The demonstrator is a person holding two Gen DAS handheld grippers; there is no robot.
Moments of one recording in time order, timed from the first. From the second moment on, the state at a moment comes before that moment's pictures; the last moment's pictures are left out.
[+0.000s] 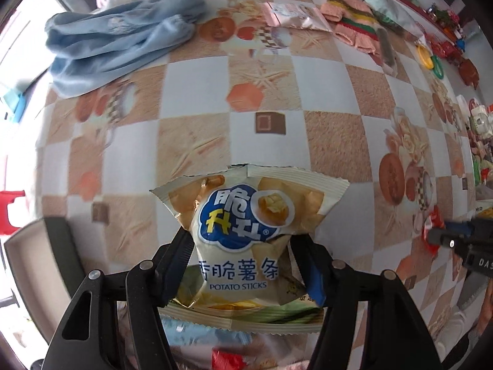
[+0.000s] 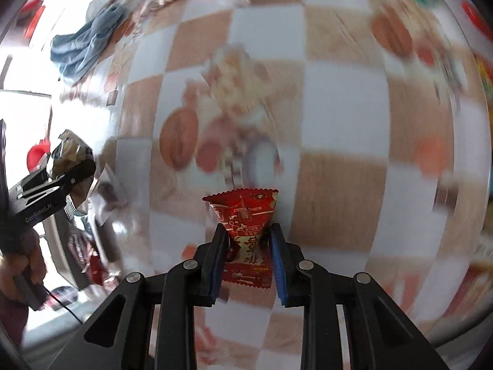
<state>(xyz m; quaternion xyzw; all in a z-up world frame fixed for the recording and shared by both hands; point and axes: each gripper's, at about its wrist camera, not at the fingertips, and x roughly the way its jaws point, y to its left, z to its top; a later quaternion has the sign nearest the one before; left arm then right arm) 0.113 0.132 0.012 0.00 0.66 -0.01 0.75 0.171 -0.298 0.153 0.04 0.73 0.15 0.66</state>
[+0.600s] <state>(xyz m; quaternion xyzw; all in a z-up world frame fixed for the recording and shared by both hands) 0.030 0.145 0.047 -0.02 0.65 0.02 0.76 0.072 -0.306 0.130 0.08 0.74 0.07 0.66</state>
